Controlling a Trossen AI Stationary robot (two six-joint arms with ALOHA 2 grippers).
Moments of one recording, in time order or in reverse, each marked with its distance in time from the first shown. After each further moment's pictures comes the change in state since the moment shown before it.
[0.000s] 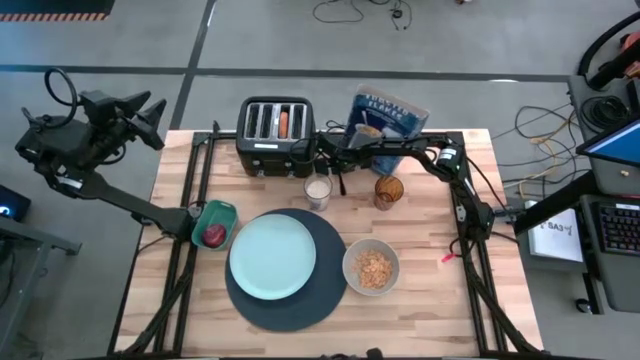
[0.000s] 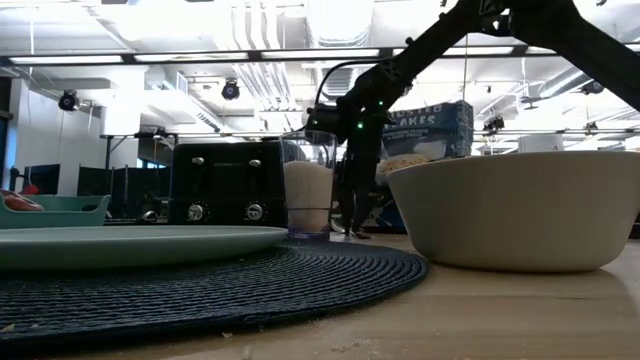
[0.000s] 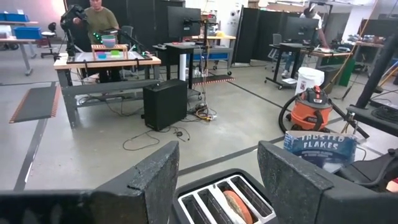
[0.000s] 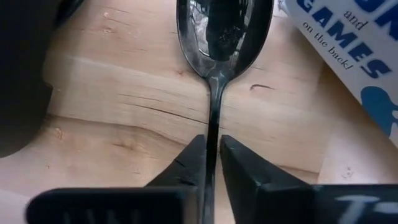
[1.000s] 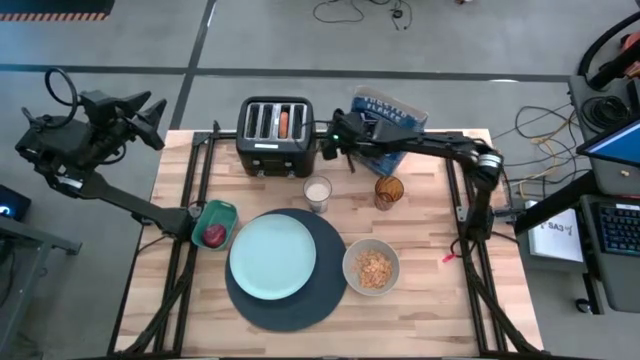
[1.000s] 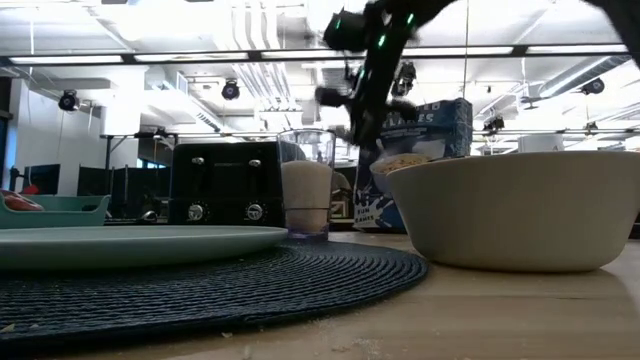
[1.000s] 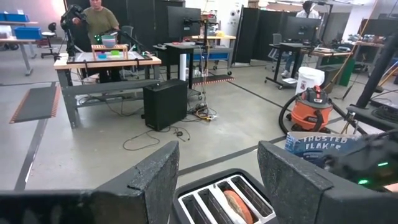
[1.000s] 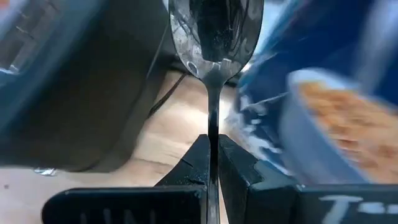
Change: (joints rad) left arm 0.000 0.000 0.000 -0.001 0.000 0.000; right arm 0.077 -0.351 -0.015 -0.055 0.278 -0.101
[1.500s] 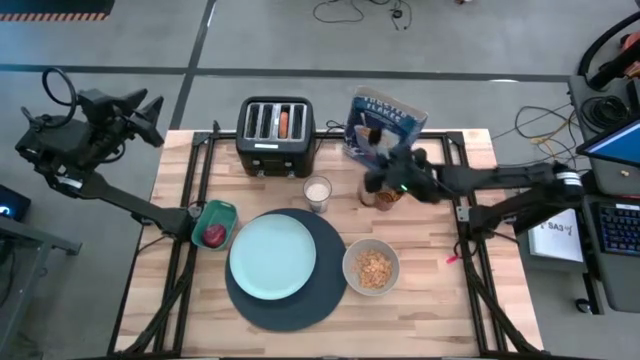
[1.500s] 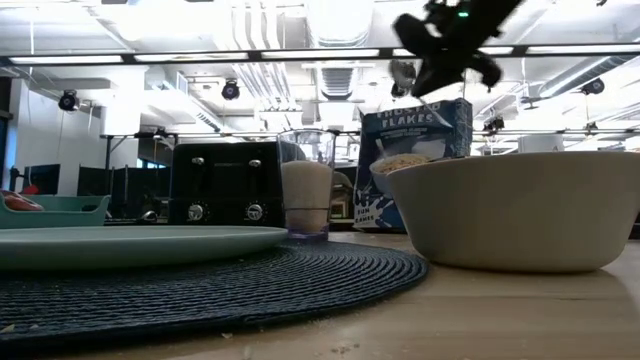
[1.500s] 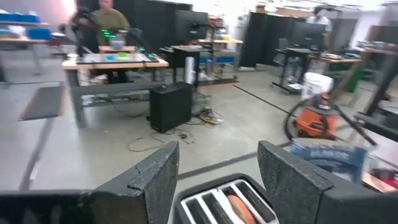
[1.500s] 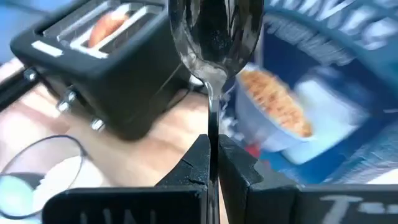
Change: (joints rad) left arm 0.000 0.002 0.000 0.013 -0.037 -0.008; right arm 0.295 -0.632 -0.644 0.286 0.304 -0.057
